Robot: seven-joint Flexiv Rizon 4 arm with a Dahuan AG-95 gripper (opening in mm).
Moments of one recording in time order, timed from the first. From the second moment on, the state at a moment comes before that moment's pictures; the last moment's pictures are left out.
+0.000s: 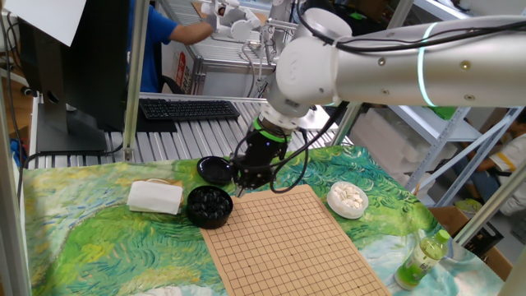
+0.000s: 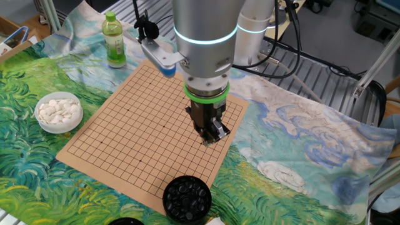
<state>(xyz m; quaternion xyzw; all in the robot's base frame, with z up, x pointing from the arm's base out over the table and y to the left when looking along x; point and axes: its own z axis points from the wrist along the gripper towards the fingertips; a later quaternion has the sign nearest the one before) 0.555 0.116 0.171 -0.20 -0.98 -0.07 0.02</state>
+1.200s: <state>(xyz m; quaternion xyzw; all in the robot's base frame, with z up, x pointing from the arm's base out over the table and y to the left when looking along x) 0.605 0.134 0.152 -0.31 -0.95 -0.03 0.03</state>
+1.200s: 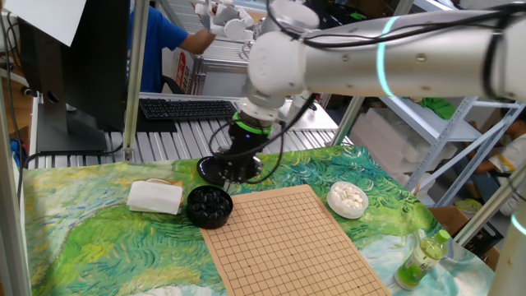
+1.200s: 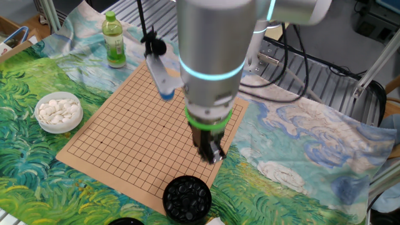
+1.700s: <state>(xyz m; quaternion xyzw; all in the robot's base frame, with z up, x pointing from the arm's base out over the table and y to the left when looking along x) 0.640 0.135 0.130 -0.30 -0.95 -0.02 0.03</state>
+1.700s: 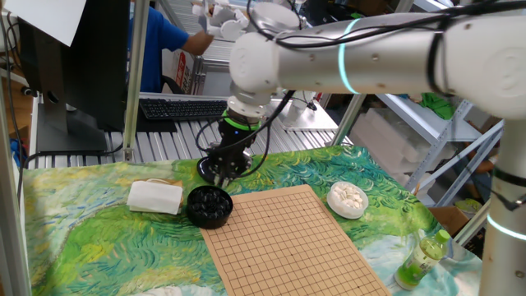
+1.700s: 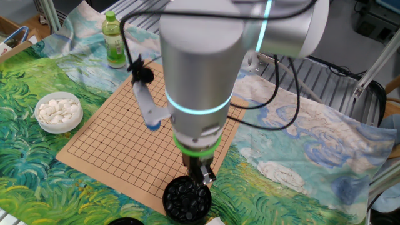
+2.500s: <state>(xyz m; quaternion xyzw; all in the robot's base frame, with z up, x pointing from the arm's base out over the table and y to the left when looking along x) 0.672 0.145 0.091 -0.28 -0.96 -0.02 0.03</state>
